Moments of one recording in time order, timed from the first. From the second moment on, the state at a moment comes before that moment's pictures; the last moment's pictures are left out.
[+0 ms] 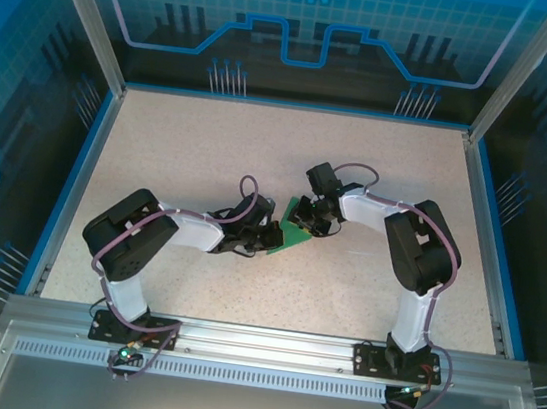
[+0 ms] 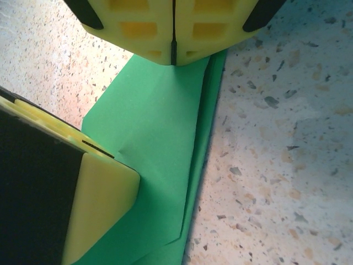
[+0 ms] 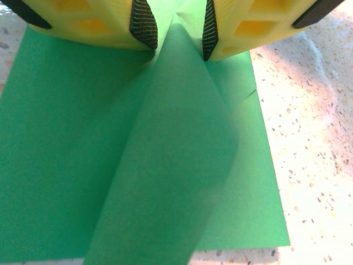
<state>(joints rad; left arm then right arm) -0.68 1.77 0.75 0.19 0.21 -0.92 0.52 1.96 1.16 -0.45 -0.25 0.88</state>
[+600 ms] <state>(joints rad) -0.68 1.77 0.75 0.19 0.21 -0.92 0.48 1.67 0.97 -0.41 -0.26 0.65</state>
